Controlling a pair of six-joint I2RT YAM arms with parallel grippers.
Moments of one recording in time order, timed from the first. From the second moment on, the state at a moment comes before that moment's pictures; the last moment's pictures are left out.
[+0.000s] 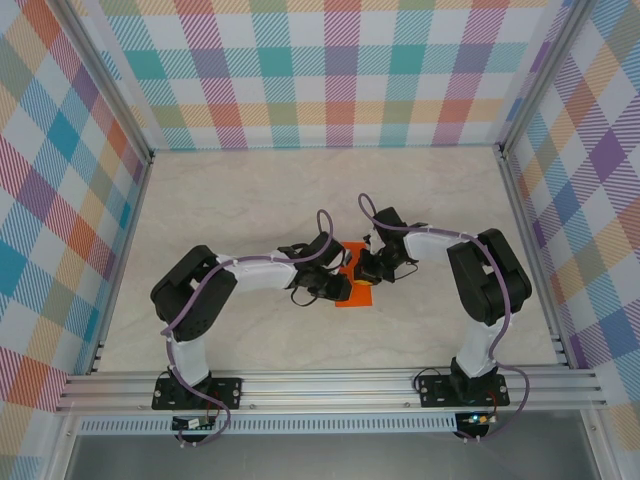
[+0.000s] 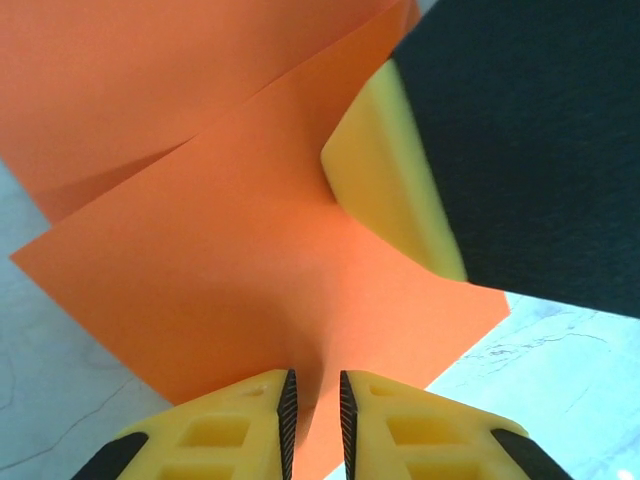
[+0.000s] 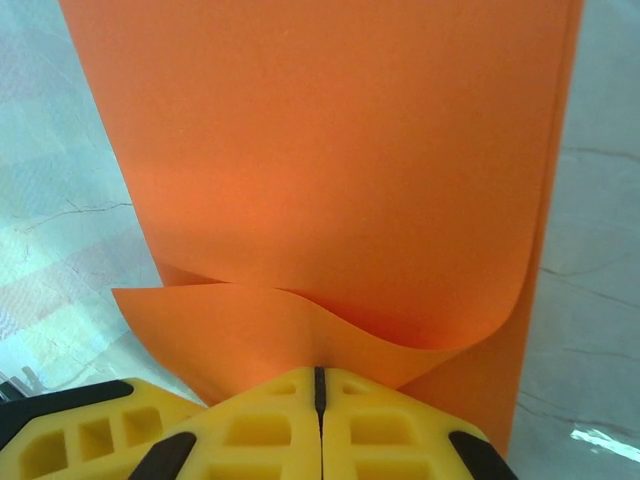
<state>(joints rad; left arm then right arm) -0.82 1.86 1.07 -0.29 0.29 -0.52 0.46 1.83 1.01 -0.49 -0.52 0.58</state>
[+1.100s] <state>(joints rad) -0.83 1.87 1.07 -0.30 0.26 -0.52 0.51 1.84 1.01 -0.51 -0.55 0.55</state>
